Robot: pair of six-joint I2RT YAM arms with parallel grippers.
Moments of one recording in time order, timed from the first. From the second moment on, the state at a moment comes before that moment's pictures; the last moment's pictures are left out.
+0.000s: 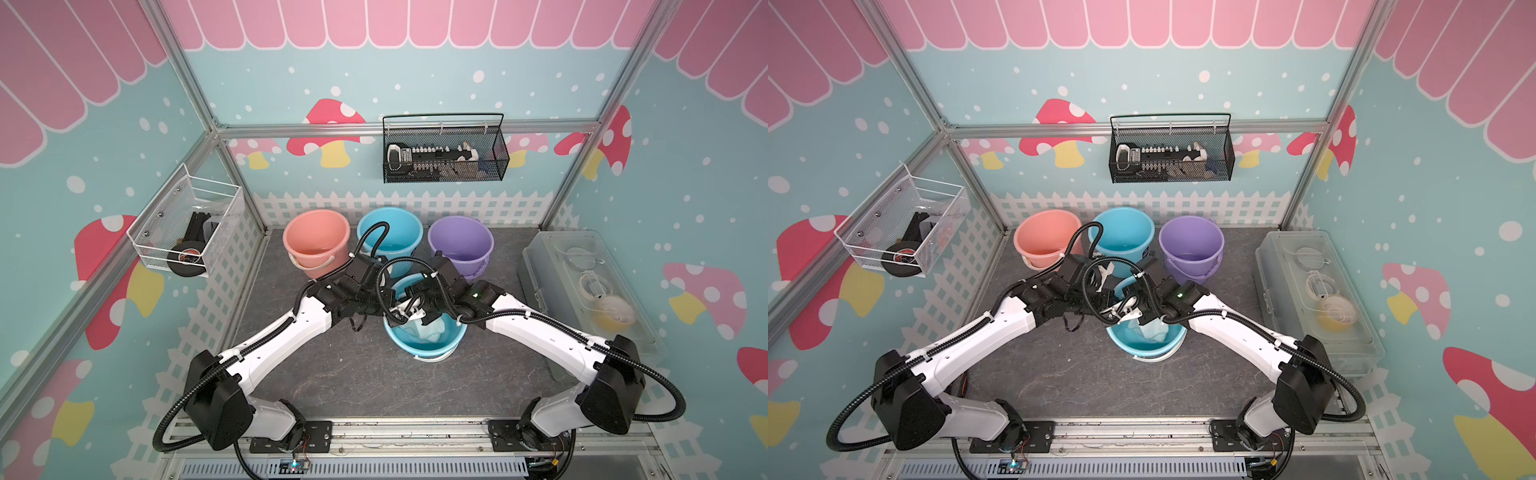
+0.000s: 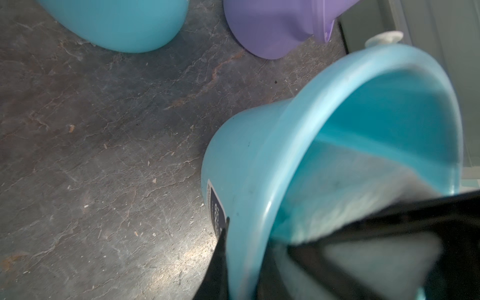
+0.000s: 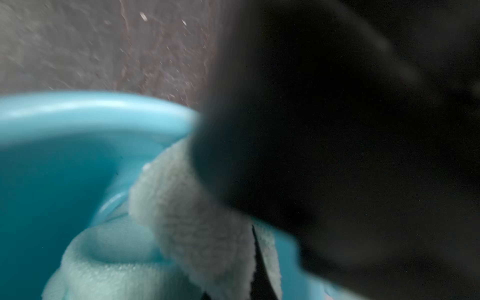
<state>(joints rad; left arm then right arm) -0.65 1.41 1.19 -0.67 0.17 -0.45 0.81 1.48 1.29 -0.56 -0.05 -1.34</state>
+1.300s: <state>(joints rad) -0.67 1.38 1.19 -0.69 0.15 -0.46 0.82 1.37 1.24 -0.83 -0.53 -1.13</state>
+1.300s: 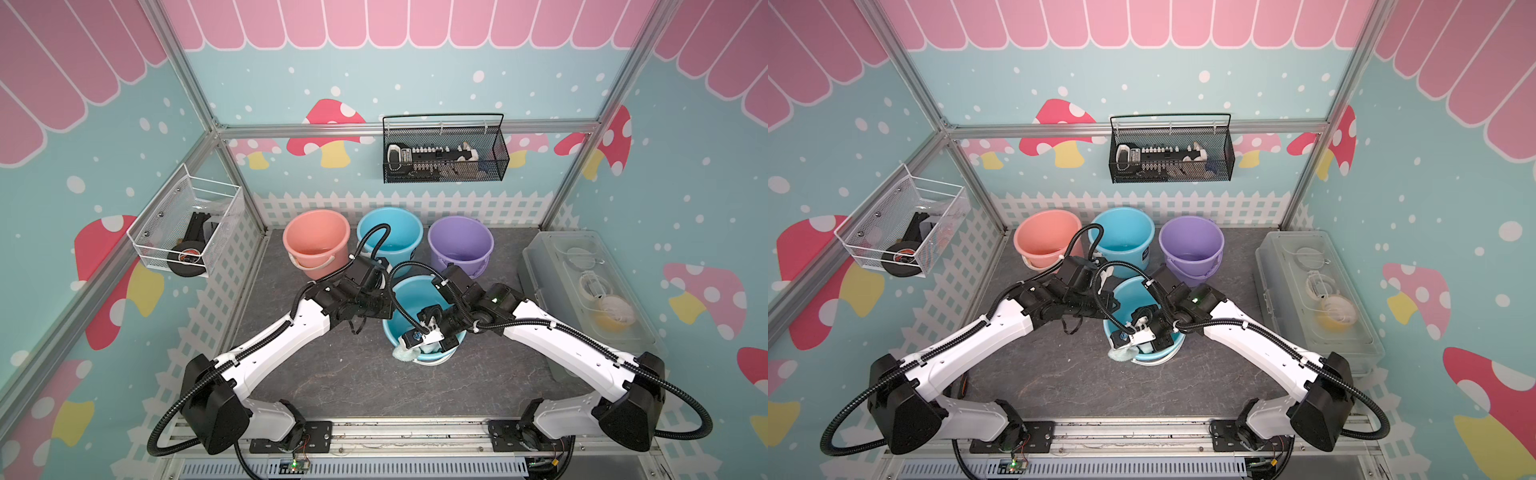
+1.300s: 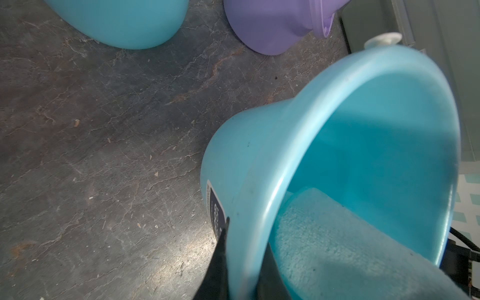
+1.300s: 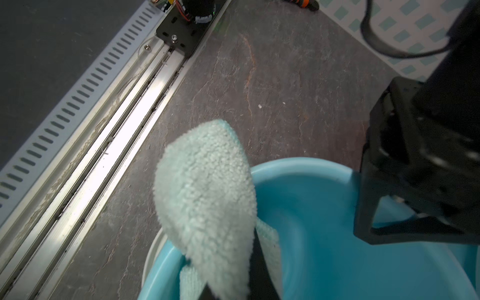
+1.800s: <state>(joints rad) -0.67 1.36 1.19 -0.69 0.17 -0.45 0.81 1.38 1.13 -0.29 -0.23 -1.09</state>
